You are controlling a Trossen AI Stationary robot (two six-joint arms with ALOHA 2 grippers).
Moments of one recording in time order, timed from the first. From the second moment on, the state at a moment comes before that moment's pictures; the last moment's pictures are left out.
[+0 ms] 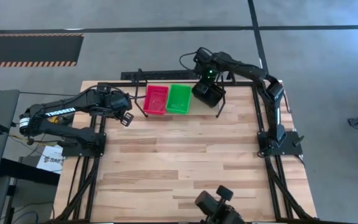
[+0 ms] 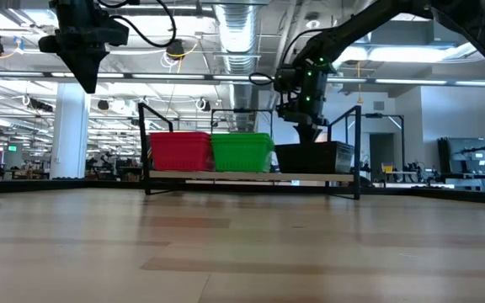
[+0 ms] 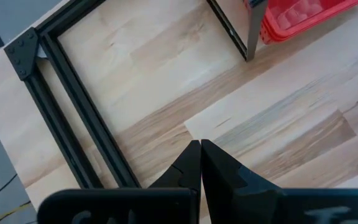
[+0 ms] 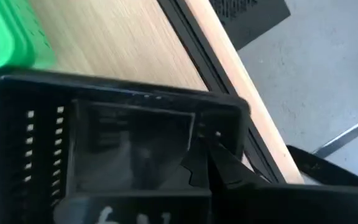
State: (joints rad) left arm 0.27 1.10 1.10 -1.37 -0.35 -0.70; right arm -0.72 2.04 1.77 -0.99 0.08 -0.19
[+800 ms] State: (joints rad) left arm 0.27 1.10 1.10 -1.33 -0.35 -0.66; right arm -0.51 1.92 1.77 -1.28 0.04 -0.14
